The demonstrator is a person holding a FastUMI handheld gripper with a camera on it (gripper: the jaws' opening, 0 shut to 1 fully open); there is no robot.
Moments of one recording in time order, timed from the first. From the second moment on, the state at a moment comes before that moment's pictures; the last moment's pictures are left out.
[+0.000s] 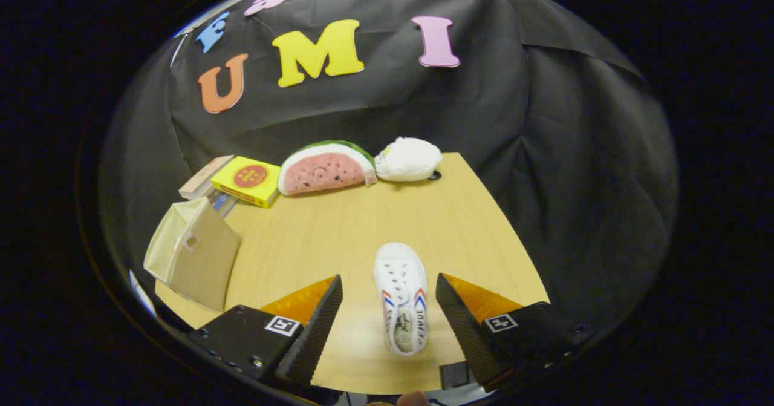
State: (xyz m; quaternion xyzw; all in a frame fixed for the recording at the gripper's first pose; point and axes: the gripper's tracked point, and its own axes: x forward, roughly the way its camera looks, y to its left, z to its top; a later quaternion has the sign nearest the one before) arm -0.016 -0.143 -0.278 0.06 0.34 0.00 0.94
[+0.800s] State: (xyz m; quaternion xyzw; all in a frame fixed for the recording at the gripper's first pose) arm 0.027 -0.172 -0.416 0.09 0.51 0.04 0.85
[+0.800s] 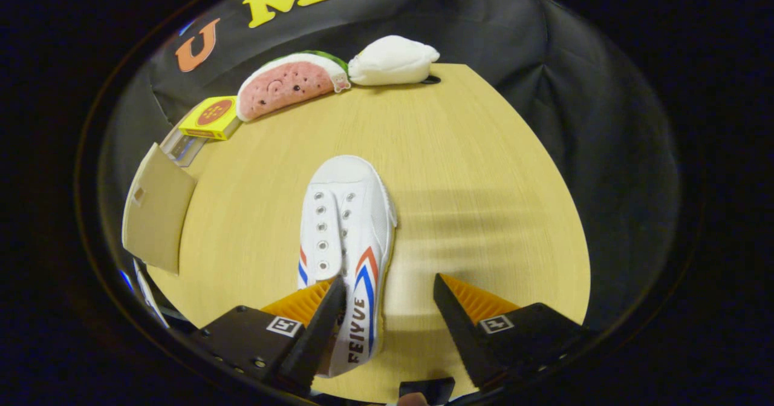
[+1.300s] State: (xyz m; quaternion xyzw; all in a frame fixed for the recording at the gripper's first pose) arm 0.028 -0.161 -0.418 0.13 0.55 0.06 0.83
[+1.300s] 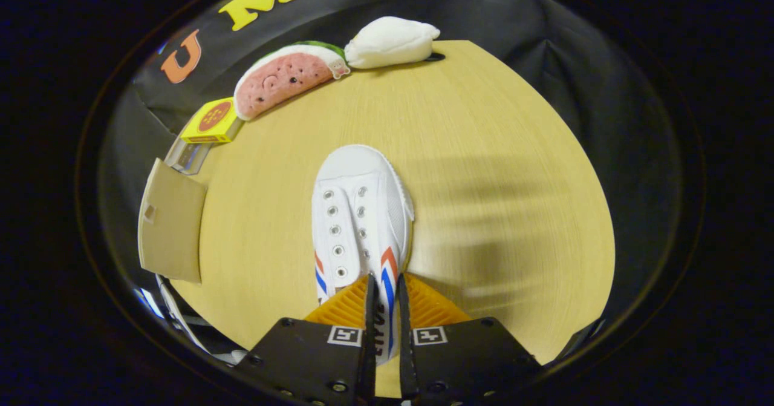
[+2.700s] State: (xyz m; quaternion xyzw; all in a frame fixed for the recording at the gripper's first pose) arm -0.003 0.071 -0.213 0.20 0.49 0.11 0.84
